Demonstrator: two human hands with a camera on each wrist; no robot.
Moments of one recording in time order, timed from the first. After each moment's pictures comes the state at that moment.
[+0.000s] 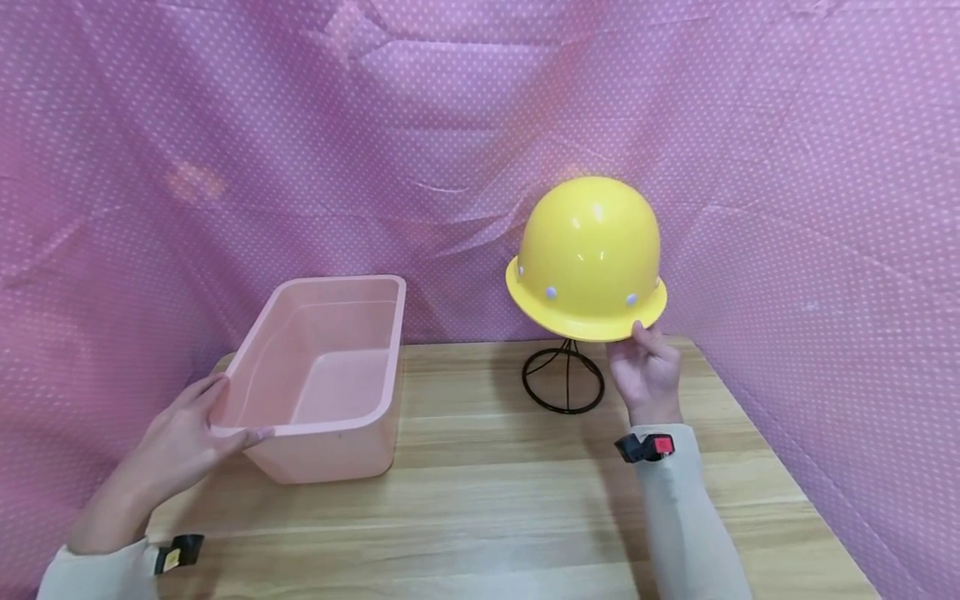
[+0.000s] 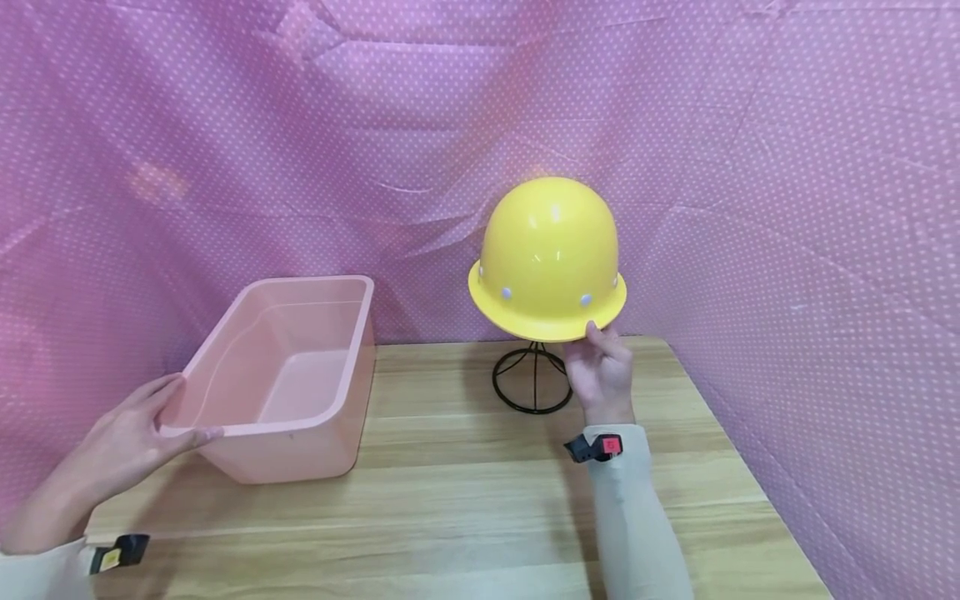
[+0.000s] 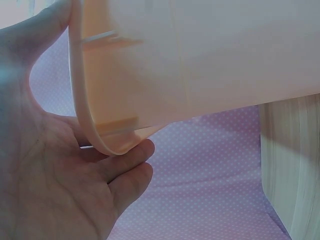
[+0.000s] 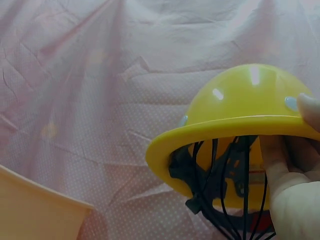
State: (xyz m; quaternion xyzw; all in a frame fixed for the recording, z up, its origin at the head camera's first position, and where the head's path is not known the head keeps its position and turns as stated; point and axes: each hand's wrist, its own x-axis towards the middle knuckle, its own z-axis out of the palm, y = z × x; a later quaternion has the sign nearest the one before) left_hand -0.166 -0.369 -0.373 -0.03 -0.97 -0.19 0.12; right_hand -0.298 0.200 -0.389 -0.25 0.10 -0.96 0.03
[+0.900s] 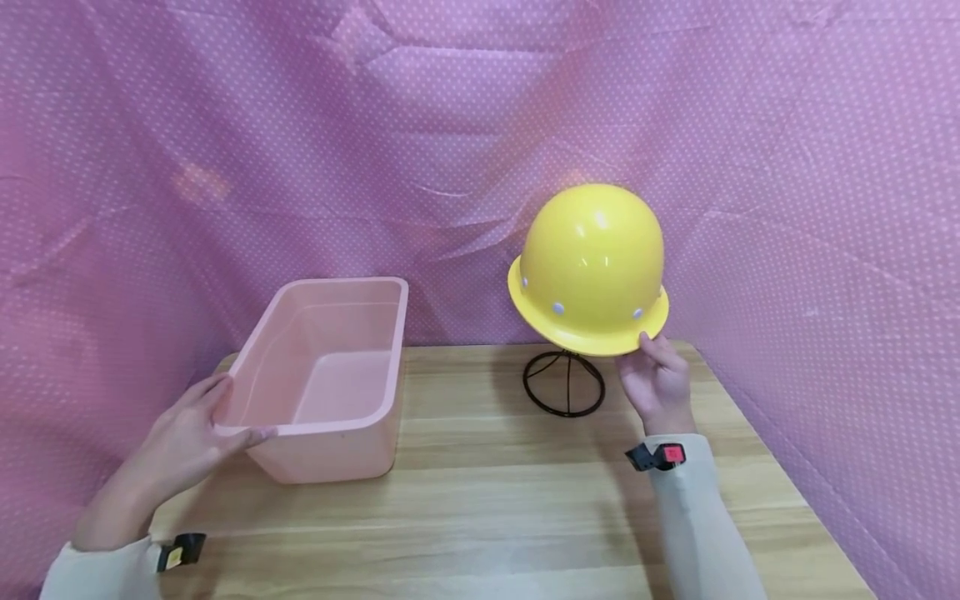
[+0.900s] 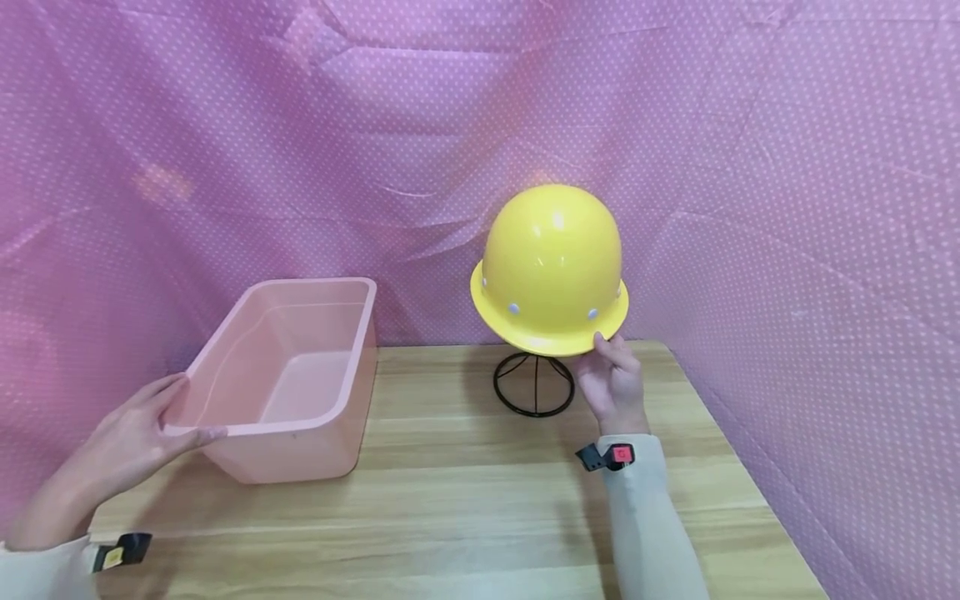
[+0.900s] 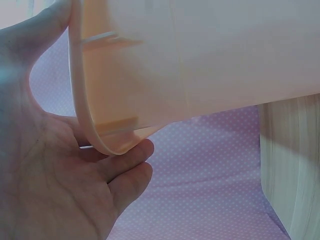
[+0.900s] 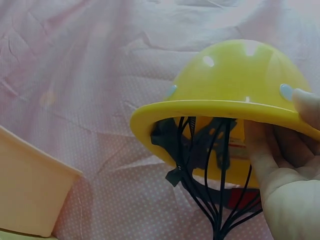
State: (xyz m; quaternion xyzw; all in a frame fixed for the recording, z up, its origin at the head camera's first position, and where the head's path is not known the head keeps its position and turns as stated) left_hand -0.166 -0.371 -0.371 -0.04 -0.97 -0.20 0.11; right_hand -0.295 0.219 -0.400 -0.26 0.16 -0.95 0.07
